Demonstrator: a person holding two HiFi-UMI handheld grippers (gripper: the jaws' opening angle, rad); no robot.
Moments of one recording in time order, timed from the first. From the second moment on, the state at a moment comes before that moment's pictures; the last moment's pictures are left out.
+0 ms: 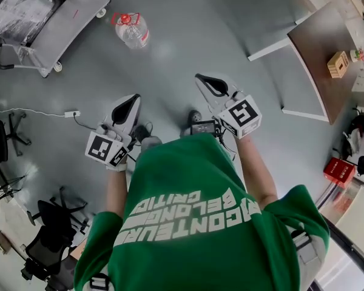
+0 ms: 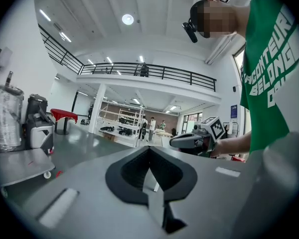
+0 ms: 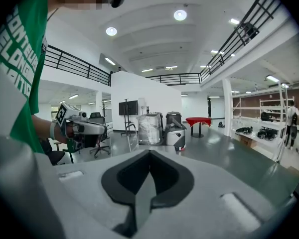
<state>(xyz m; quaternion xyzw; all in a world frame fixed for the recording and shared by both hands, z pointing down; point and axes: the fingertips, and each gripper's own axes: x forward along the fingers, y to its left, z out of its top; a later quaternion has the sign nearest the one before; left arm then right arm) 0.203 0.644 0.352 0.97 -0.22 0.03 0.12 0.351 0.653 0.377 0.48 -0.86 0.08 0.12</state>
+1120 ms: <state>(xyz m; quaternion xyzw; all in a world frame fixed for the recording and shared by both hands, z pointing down) 0.337 0.659 0.361 0.96 -0.23 0.02 0.14 0.457 0.652 0.406 0.43 -0.88 0.10 0.15</state>
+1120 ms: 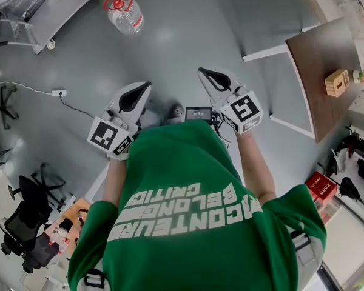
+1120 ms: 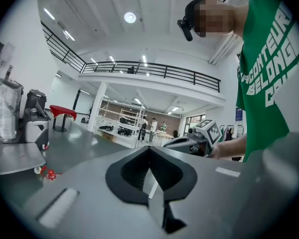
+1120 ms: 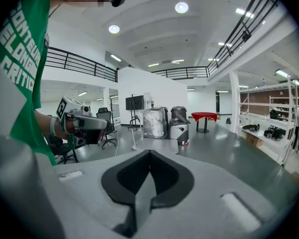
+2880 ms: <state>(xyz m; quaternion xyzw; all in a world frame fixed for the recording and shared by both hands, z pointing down) 0.107 0.473 0.354 0.93 -0.30 -0.07 0.21 0.223 0.435 0.401 0.31 -0.92 0.04 0.23</state>
